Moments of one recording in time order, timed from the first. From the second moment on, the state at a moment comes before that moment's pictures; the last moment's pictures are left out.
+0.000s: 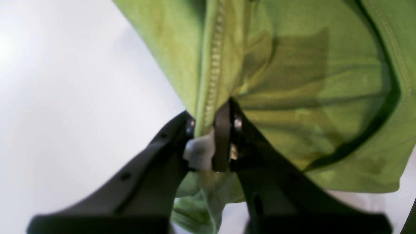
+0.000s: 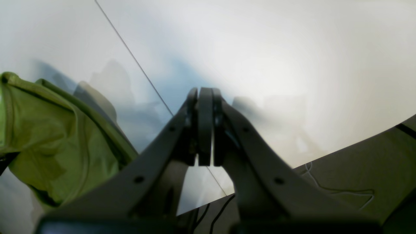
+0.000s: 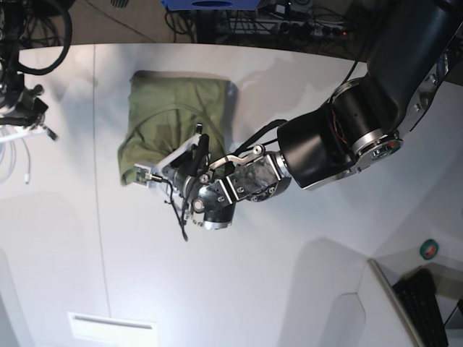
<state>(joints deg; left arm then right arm) -39.9 -3.3 74.8 54.0 -15.7 -41.0 36.9 -21.3 18.6 14.7 105.0 34.0 -26.1 -55.8</state>
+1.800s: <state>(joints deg) 51.2 -13.5 -7.7 70.2 16.7 -40.7 -0.1 -46.5 23.7 -27.6 86.1 24.8 -25.9 -50.6</state>
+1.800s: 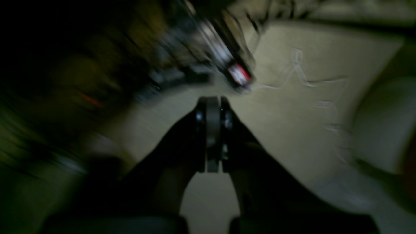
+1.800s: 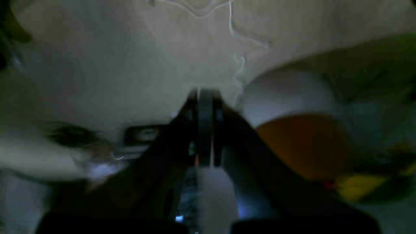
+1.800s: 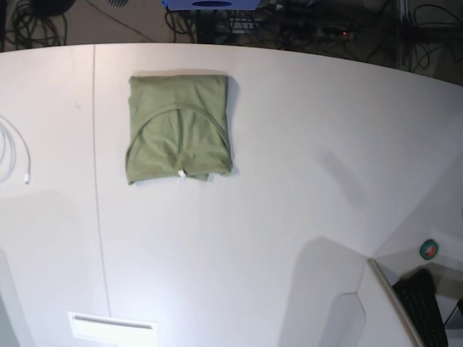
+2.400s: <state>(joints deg) 23.4 -11.1 -7.8 3.1 45.4 -9.5 -23.5 -25.2 5.4 -63.4 2.1 21.7 -25.9 26.6</state>
